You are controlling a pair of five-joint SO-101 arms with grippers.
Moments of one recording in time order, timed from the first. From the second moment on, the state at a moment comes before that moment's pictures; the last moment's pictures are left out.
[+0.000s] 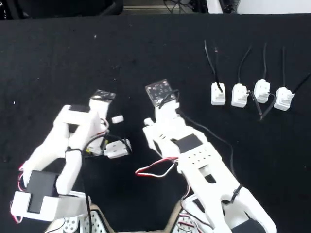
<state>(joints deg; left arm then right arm) 2.7 -8.2 43.8 62.9 -11.9 -23.9 -36.8 64.5 35.5 -2.7</state>
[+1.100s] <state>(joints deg) 9.0 -8.5 41.8 68.8 -10.4 -17.3 -36.8 64.0 35.5 -2.7</state>
